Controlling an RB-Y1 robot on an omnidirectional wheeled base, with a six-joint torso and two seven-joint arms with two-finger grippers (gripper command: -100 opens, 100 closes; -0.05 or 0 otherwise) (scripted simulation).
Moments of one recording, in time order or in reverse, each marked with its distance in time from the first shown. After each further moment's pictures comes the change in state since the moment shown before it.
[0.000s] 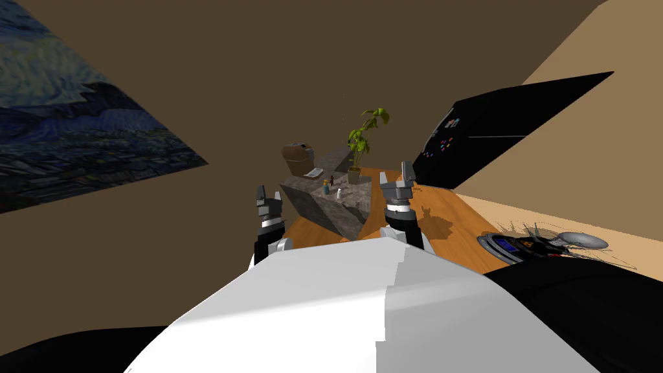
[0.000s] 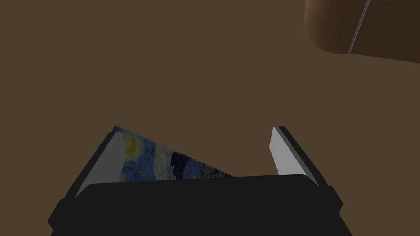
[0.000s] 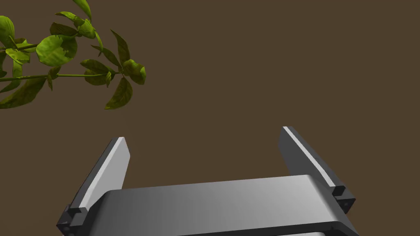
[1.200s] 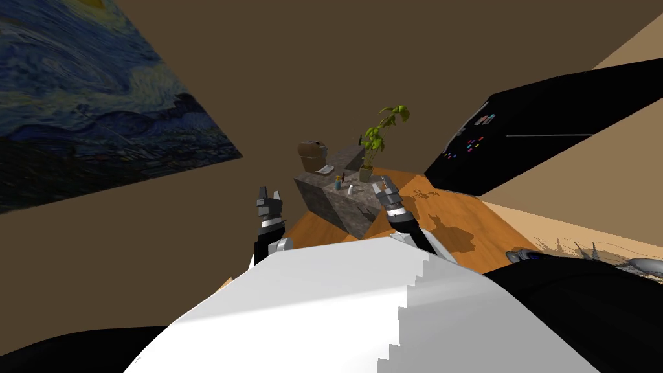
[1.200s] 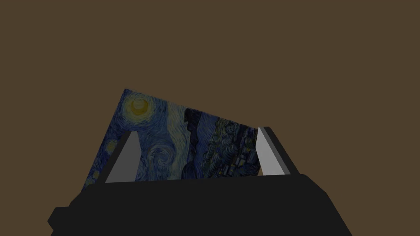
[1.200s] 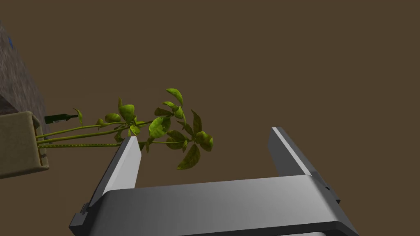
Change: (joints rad) left arm 0.000 0.000 0.000 0.000 0.000 0.000 0.000; right arm 0.039 -0.315 -0.011 0.102 -0.067 0.089 -0.068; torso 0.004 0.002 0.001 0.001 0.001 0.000
